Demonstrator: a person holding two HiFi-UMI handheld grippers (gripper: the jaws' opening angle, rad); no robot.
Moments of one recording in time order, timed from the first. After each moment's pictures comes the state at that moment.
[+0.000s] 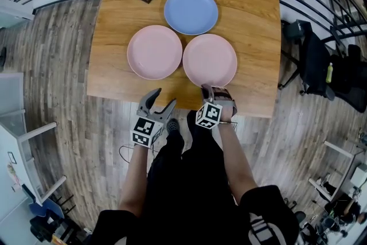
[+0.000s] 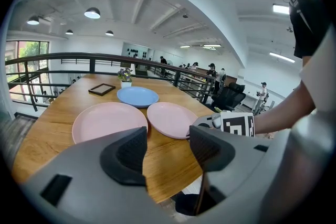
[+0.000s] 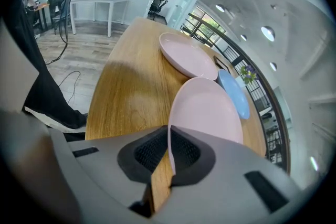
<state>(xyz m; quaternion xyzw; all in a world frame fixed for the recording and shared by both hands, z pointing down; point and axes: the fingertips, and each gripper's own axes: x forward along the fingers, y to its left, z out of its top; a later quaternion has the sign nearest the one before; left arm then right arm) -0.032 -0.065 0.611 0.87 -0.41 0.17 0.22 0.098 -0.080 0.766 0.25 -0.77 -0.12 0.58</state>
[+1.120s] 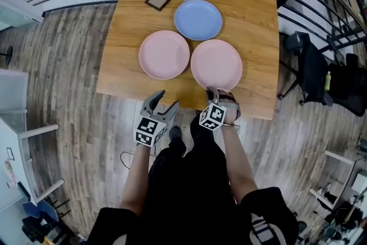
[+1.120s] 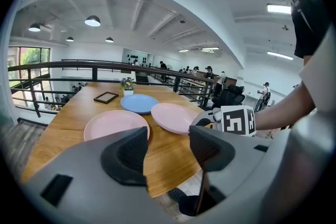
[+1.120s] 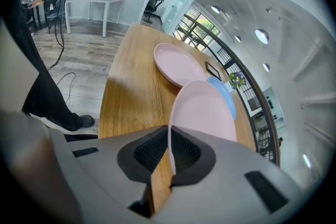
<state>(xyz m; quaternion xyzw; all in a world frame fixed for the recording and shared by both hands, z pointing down) -0.051 -0.043 0.575 0.88 -0.42 0.15 0.19 0.093 -0.073 0.718 0.28 -0.75 -0.13 0.58</state>
